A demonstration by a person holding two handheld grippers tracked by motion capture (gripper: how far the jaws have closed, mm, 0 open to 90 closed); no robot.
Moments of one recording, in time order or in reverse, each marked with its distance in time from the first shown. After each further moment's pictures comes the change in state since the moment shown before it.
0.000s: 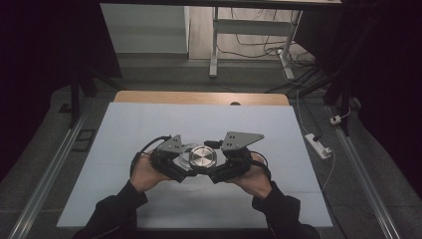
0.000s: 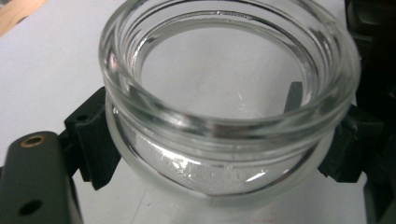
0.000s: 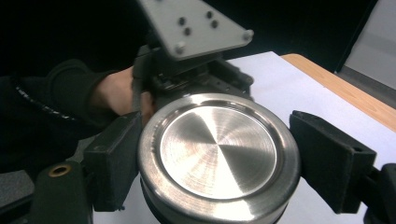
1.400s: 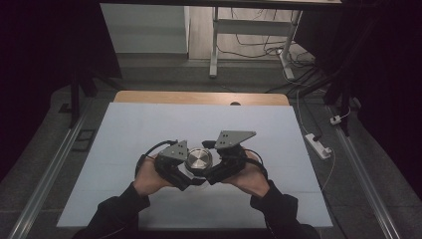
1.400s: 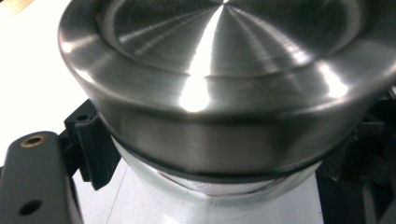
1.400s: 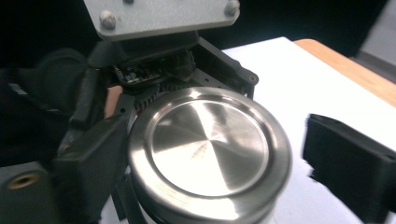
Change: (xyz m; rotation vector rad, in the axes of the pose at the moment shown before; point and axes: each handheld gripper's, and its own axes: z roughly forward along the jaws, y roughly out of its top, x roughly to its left) left arm -0.022 0.016 0.000 -0.024 -0.114 0.090; right arm -0.002 0.001 0.014 0.057 0.016 0.014
